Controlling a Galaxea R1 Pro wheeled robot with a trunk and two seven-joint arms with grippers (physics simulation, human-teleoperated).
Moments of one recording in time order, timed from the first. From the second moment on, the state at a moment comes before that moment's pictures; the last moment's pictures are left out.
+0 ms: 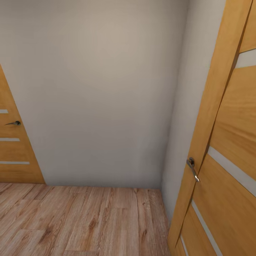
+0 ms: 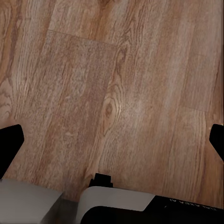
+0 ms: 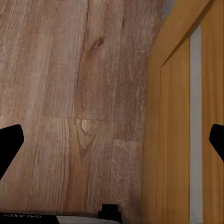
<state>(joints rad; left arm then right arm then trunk) -0.31 0.02 0.05 0.06 0.15 -0.33 0.01 -0.28 -0.01 0.03 -0.22 0.03 -0.14 -0.01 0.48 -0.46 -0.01</state>
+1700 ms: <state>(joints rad) -0.30 0.01 0.06 0.06 0.15 -0.33 0.01 -0.28 0.01 0.03 -0.22 0.04 -0.14 -0.01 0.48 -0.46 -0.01</state>
